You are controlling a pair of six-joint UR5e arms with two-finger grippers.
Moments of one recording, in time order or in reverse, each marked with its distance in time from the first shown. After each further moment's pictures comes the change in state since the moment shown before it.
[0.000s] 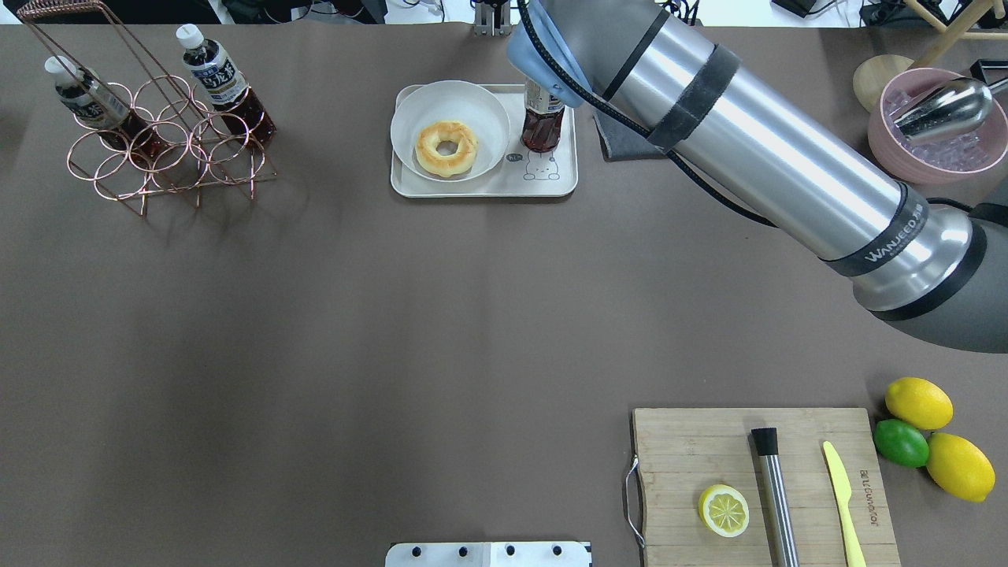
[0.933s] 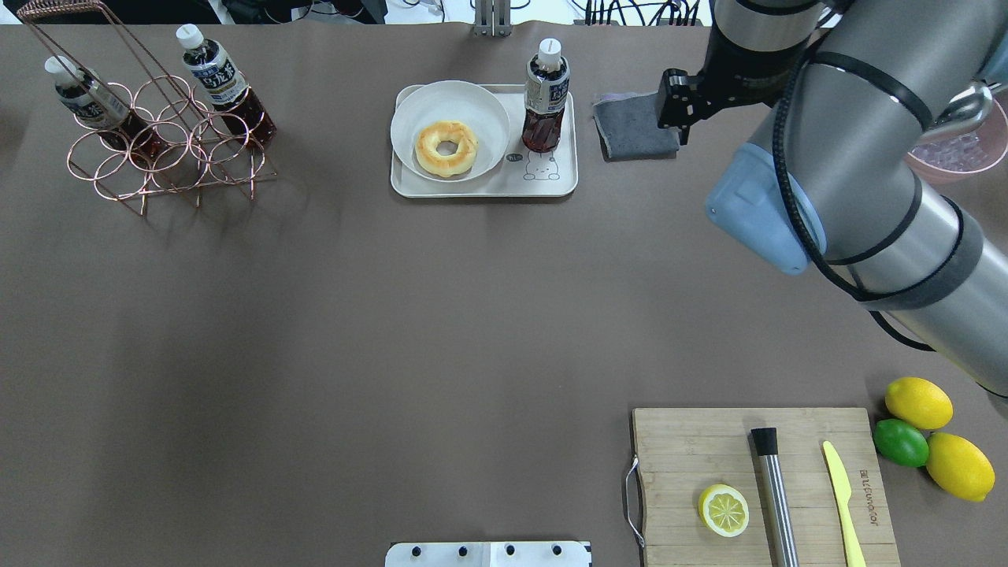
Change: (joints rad) left arm -0.002 0.030 0.001 0.000 -0.012 0.006; right arm -0.012 -0.389 0.684 -0.564 -0.127 -0.205
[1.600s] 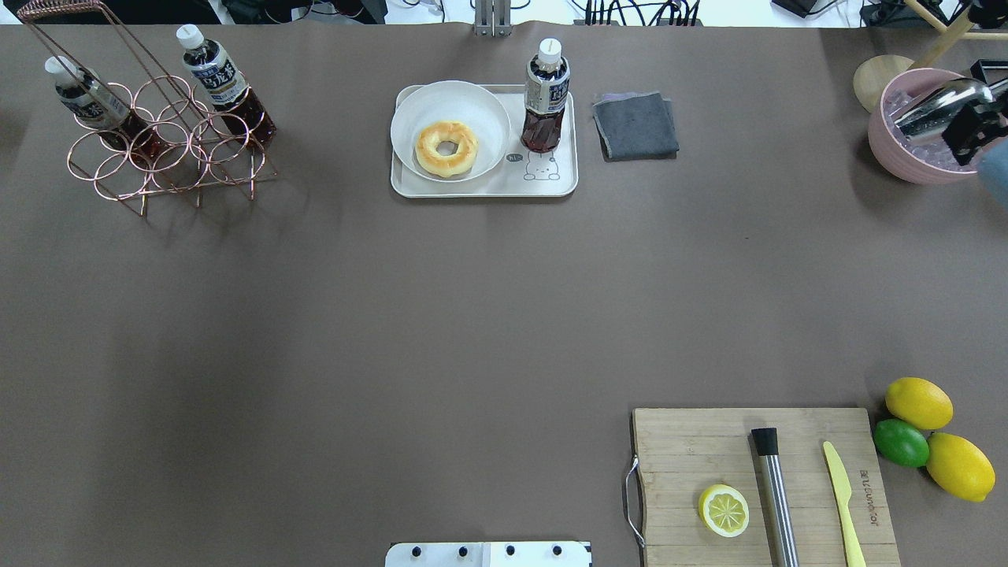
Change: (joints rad) left arm 0.001 0.009 -0.001 0.000 -0.004 0.001; right arm 0.334 -0.450 -0.023 0.180 0.060 -0.595
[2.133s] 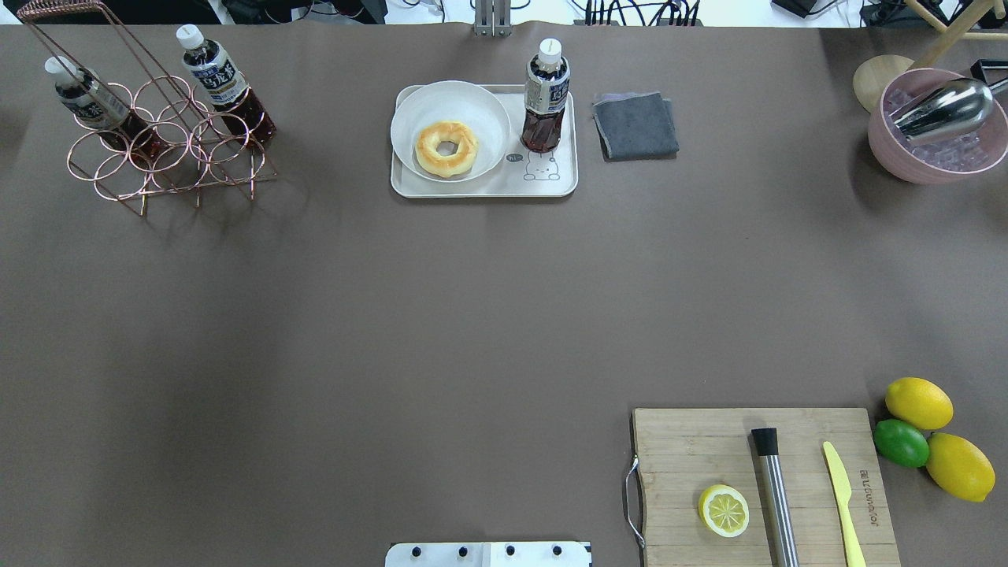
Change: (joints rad) left arm -0.010 0.002 0.038 0.002 0.005 0.001; right arm 0.253 -0.208 -0.122 0.119 0.212 -0.306
